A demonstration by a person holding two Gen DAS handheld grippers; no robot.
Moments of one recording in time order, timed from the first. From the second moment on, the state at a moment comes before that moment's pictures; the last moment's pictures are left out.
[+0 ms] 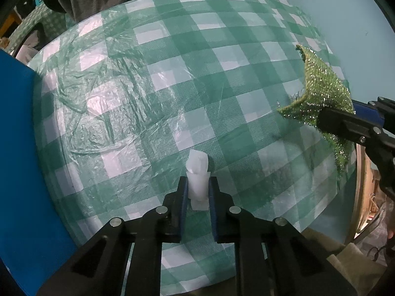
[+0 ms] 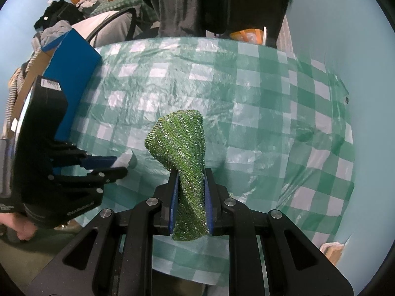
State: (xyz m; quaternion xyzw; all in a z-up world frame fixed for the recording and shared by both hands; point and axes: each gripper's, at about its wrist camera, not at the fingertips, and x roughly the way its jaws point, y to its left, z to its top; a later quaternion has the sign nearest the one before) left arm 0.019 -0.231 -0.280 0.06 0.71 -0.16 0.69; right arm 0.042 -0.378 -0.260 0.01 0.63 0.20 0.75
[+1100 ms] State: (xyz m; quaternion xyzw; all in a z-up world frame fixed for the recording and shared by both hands) left arm 0.034 -0.187 -0.143 0.01 0.62 -0.16 0.77; right arm 0.070 -0.357 -0.162 0.04 0.57 0.24 0.78
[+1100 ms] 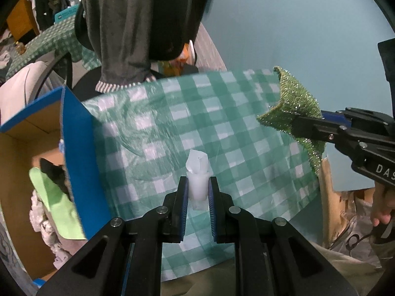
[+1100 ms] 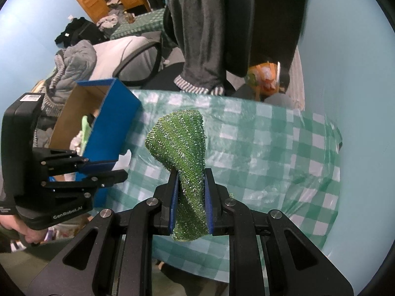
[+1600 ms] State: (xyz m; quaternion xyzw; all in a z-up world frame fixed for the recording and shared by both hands) left arm 0.035 -0.149 -0.102 0.00 0.59 -0.14 0.80; right arm 0.085 -0.320 -0.126 0.04 0.55 0.28 0.79
